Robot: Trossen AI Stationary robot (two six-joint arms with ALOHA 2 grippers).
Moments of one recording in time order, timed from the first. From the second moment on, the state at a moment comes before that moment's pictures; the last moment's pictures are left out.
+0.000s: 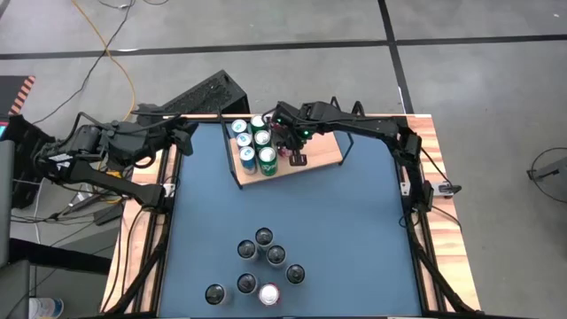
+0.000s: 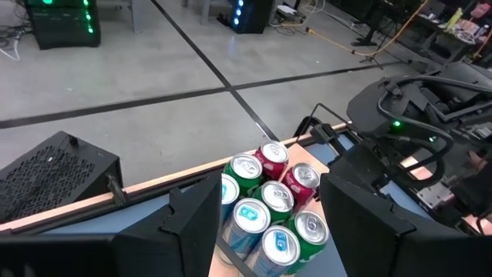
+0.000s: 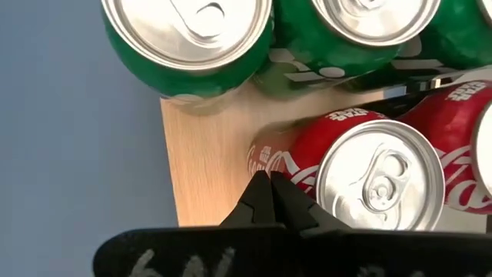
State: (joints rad) left arm -0.09 0.88 1.42 -0.98 -0.89 -0.70; right arm -0.34 2.05 1.96 -1.02 0.00 -0.48
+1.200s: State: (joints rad) left arm -0.09 1.00 1.42 -0.92 -0.49 -0.48; right arm 0.10 1.76 2.33 -1.54 0.07 -0.11
